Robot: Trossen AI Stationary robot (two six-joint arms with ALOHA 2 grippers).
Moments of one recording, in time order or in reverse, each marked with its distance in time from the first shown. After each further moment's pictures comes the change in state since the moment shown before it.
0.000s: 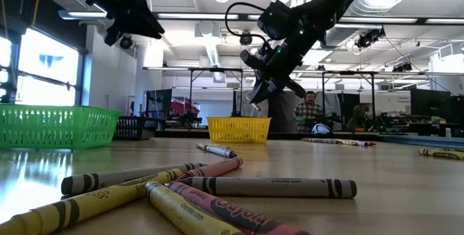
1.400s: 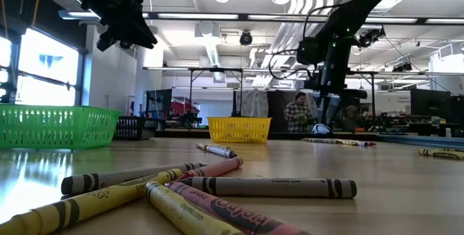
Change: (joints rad) left arm 0.045 0.000 0.000 -0.104 0.041 0.017; right arm -0.393 -0.083 -0.042 -0.576 -0.154 -0.155
